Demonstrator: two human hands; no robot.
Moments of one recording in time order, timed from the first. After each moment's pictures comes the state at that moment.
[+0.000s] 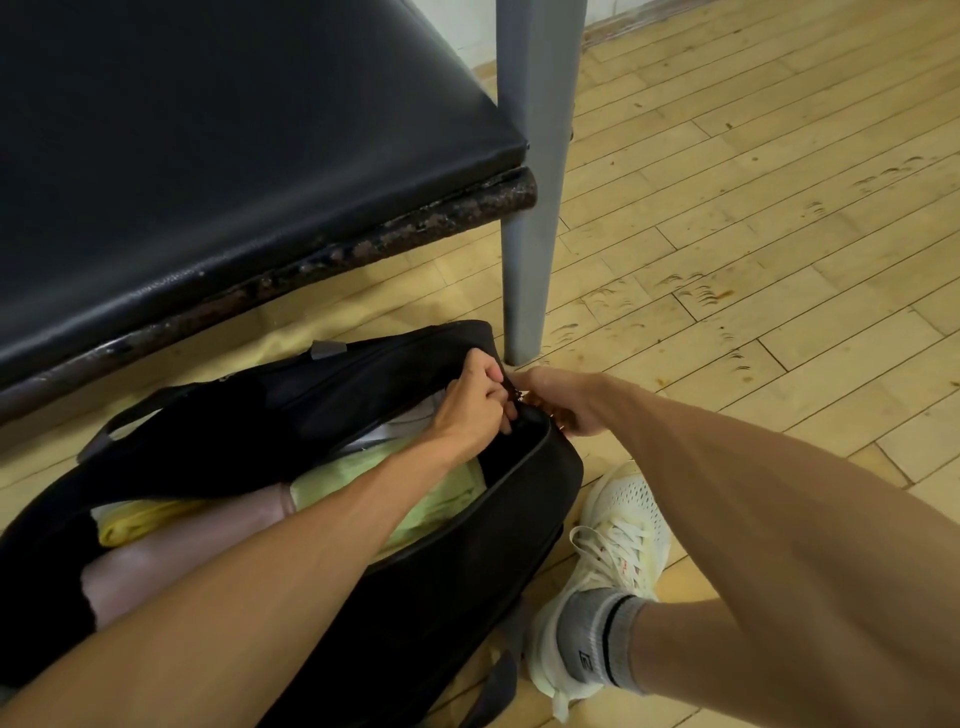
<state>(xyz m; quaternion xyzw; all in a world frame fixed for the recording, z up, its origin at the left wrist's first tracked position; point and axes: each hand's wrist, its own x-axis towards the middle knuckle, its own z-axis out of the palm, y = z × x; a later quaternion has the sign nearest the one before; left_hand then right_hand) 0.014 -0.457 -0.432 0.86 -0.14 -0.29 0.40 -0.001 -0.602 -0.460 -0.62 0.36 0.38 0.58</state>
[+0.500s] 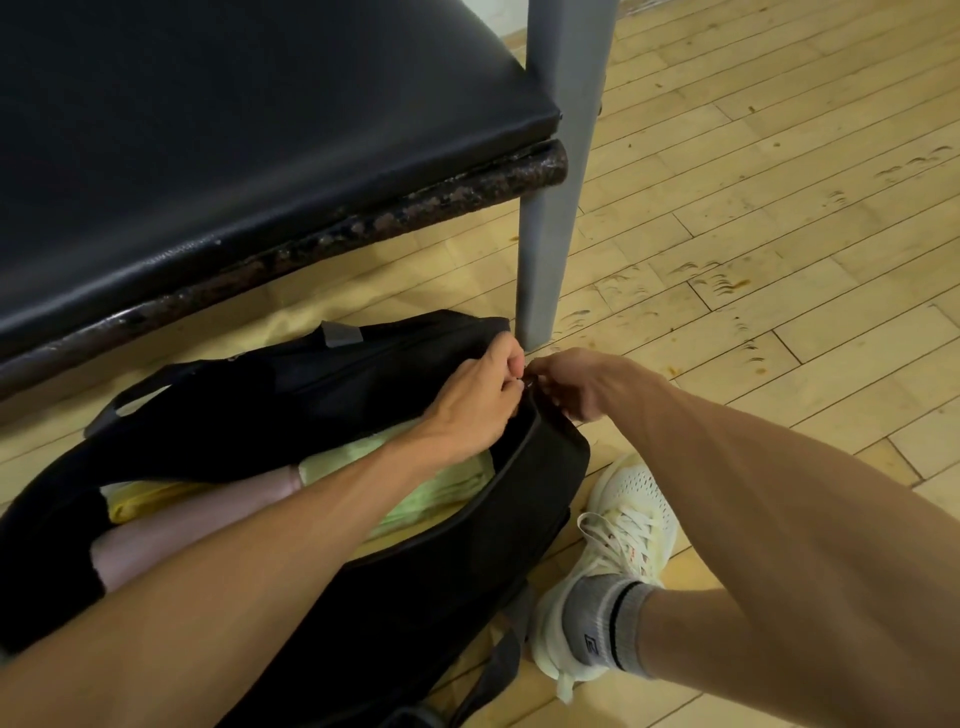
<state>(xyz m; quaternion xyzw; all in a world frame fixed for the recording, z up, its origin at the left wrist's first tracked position) 0.012 -0.443 -0.418 0.87 -0.27 -0.24 0.33 0.009 -0.598 -0.461 -0.56 0.46 0.34 0.60</state>
